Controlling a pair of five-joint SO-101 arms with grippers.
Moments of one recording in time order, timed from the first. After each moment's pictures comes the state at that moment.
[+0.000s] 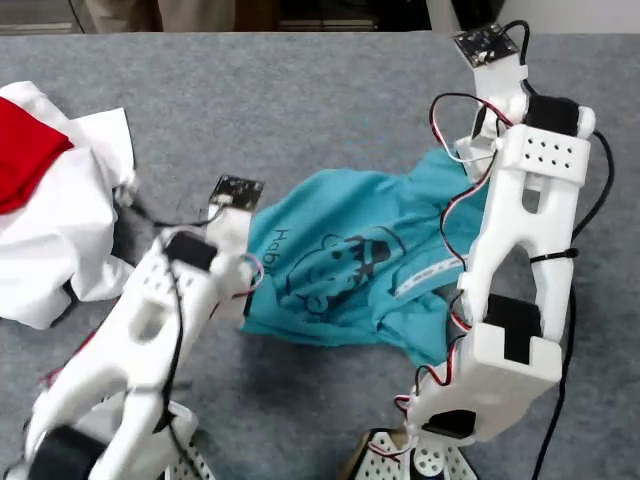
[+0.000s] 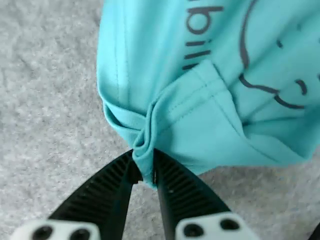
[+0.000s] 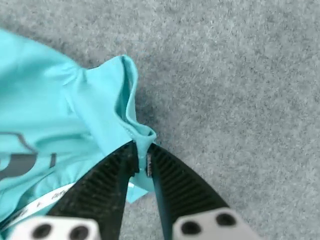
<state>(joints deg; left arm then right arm) 18.2 -33.8 49.1 73.2 -2.7 11.4 13.6 -17.0 79.9 26.2</state>
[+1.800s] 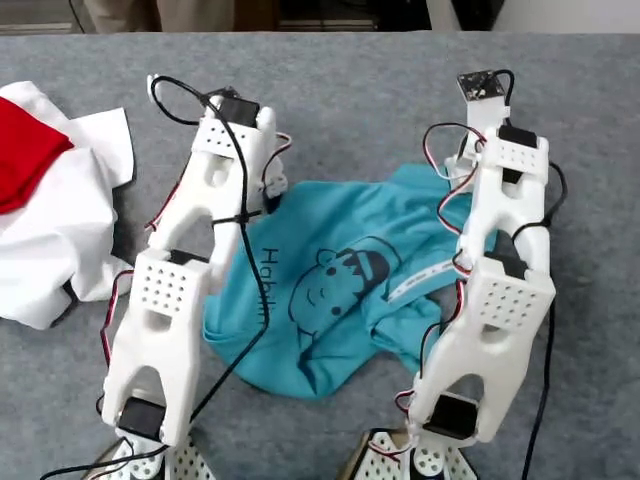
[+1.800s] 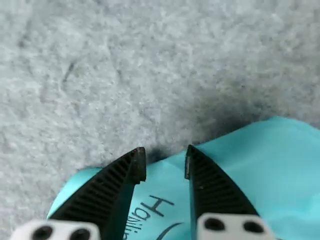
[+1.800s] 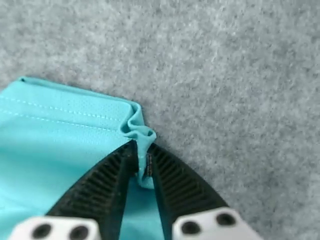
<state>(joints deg) 12.2 50.8 -53.5 99.8 30.8 13.5 41.0 -20.6 59.1 18.1</state>
